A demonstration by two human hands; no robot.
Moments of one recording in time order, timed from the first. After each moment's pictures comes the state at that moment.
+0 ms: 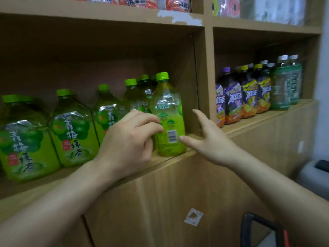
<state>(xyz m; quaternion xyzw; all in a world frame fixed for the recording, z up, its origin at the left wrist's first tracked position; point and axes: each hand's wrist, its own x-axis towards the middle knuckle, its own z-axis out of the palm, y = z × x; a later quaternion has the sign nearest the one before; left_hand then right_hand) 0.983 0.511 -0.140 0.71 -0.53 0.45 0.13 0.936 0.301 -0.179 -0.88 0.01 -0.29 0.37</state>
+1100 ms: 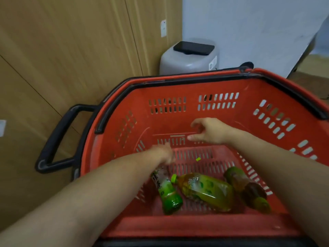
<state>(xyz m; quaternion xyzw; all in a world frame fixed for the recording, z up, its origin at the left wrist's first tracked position) 0.764 0.123 -0.548 0.82 -0.46 -0.28 -0.20 0.634 0.003 -0.486 -0.91 0.30 0.06 0.29</state>
